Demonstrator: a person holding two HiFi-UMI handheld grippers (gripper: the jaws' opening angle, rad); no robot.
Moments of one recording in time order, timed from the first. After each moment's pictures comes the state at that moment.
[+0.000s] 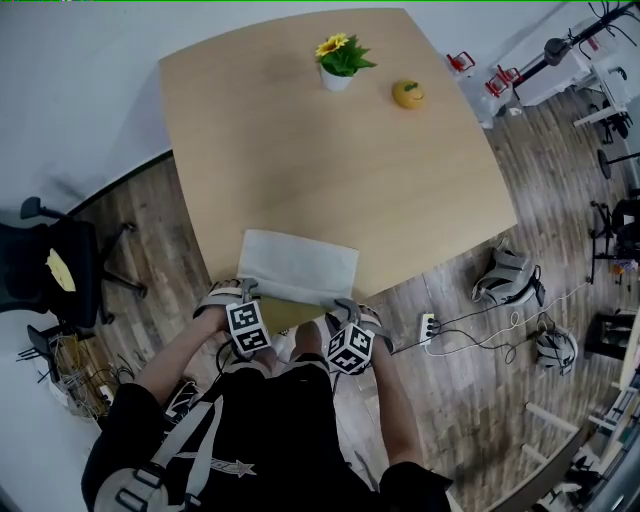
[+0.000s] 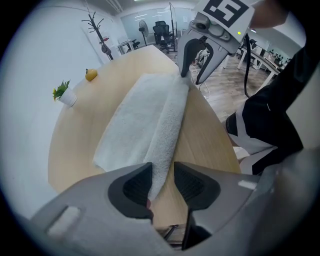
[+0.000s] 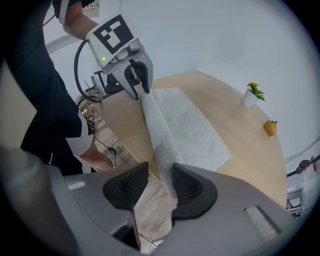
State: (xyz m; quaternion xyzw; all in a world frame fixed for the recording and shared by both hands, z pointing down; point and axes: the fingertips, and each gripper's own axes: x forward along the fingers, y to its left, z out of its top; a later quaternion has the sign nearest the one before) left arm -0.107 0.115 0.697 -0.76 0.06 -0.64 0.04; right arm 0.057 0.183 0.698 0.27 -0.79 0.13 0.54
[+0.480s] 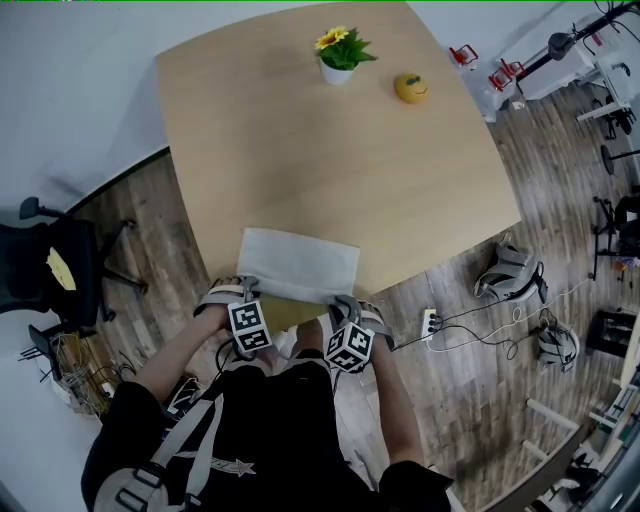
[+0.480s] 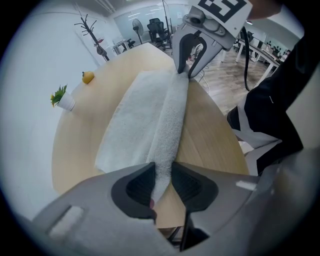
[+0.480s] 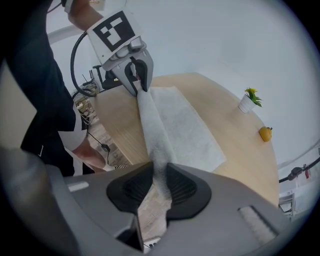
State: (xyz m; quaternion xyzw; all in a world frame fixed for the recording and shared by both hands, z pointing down) left arm -0.105 0.107 0.703 -0.75 0.06 -0.65 0.07; right arm 0.065 0.171 0.704 0.28 -0.78 0.09 0.55
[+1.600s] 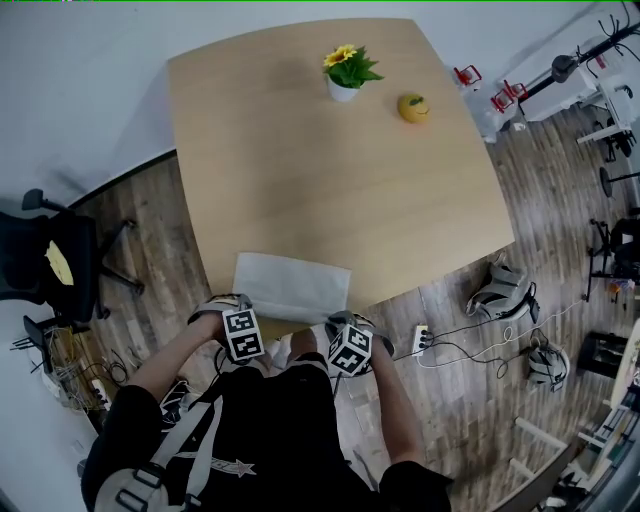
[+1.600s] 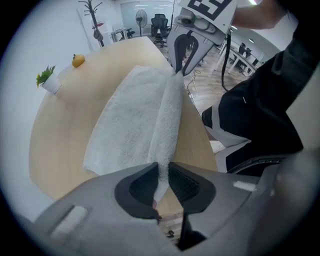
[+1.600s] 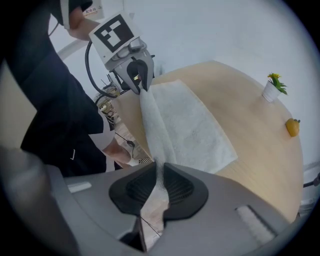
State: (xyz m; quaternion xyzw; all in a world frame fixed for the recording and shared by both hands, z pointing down) left arm -0.116 0.152 0.700 -0.74 -0.01 -0.67 -0.03; right arm 0.062 0.198 0.694 0.15 -0.79 0.18 0.56
